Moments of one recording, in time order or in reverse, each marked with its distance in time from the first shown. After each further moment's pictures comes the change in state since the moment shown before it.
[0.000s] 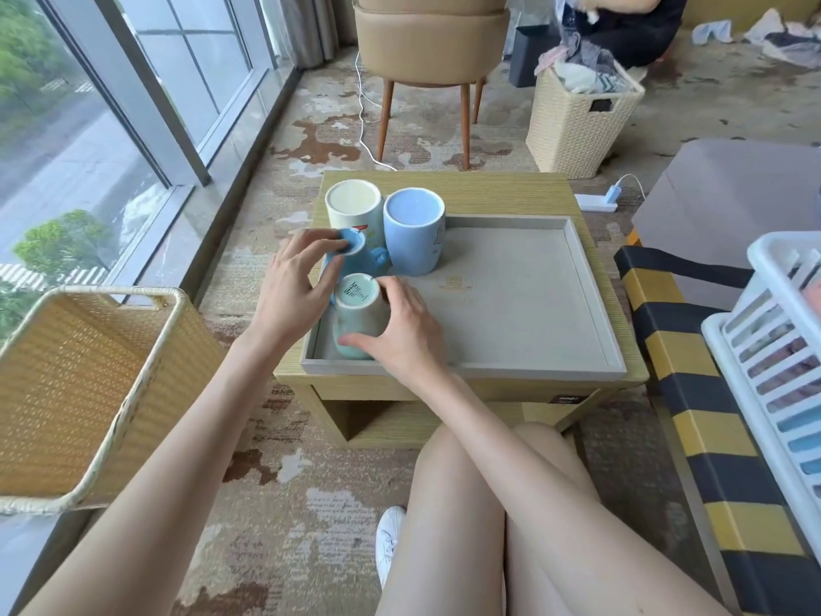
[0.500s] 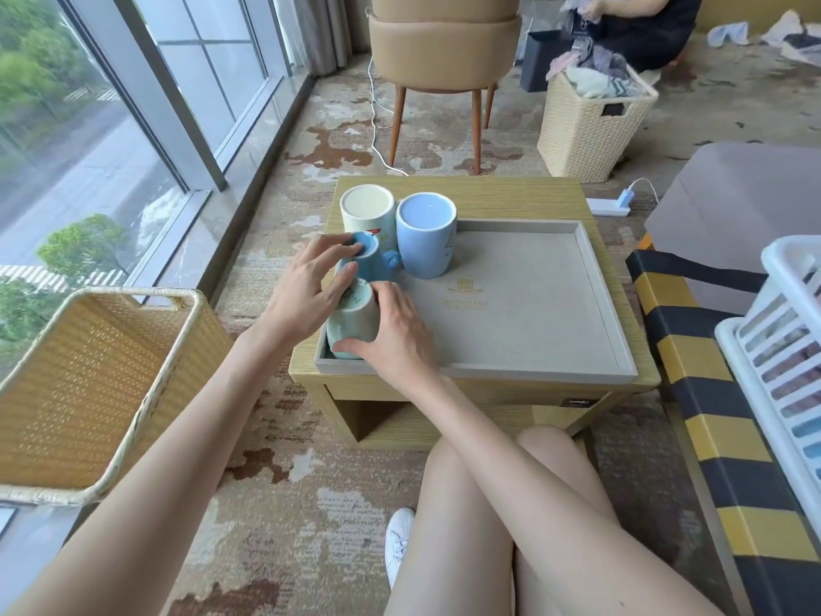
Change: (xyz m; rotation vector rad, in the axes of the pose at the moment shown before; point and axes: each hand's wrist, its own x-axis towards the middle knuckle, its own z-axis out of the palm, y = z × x) left_hand 0.001 -0.008 -0.009 -0.011 -0.141 -0.008; right_hand -0.001 -0.009 0.019 0.004 -0.053 -0.053
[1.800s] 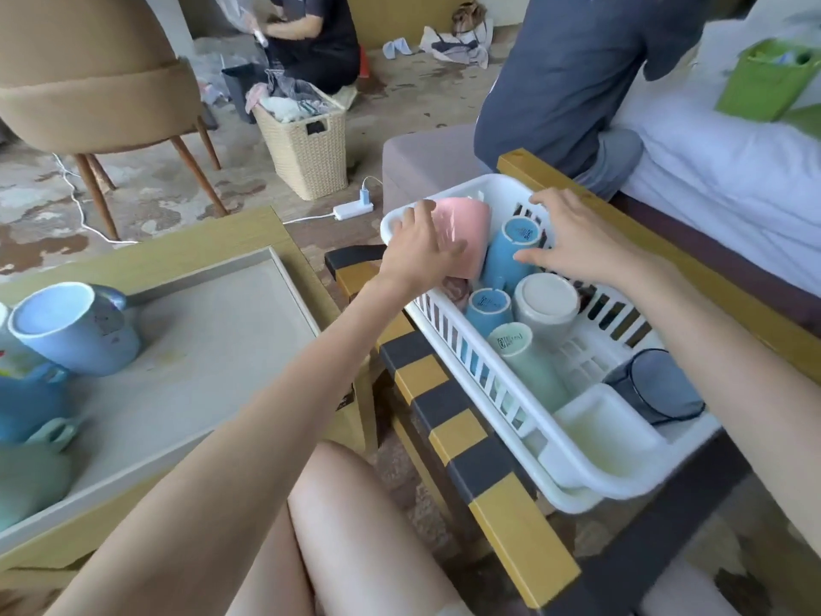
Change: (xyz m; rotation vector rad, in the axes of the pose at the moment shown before) left_hand 0.077 0.428 0.238 -0.270 -0.441 0.289; right_hand -0.169 0.163 -0.495 -0.649 0.130 0.640
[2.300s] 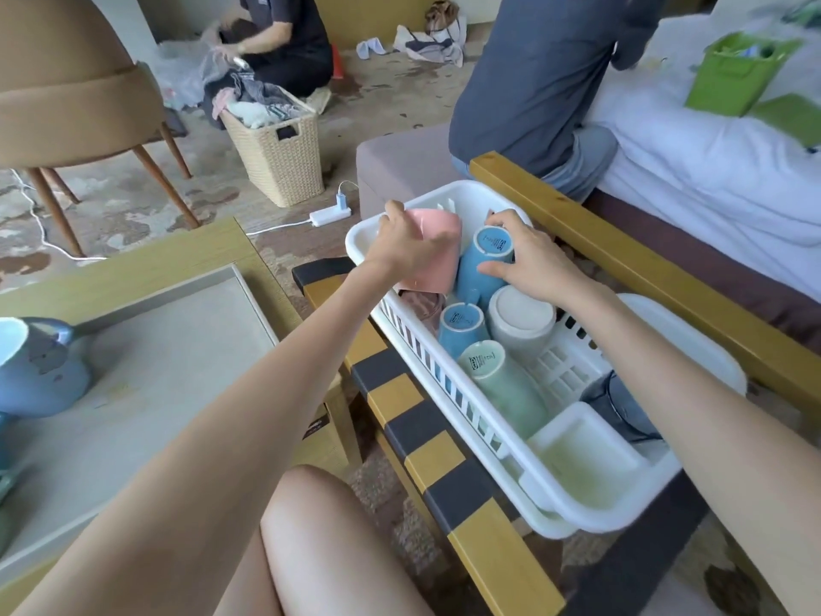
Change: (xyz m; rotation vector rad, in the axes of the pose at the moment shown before) left_hand 0.060 0.000 0.027 -0.168 -0.039 -0.185; right_hand 0.025 0.023 0.040 0.215 0.057 0.026
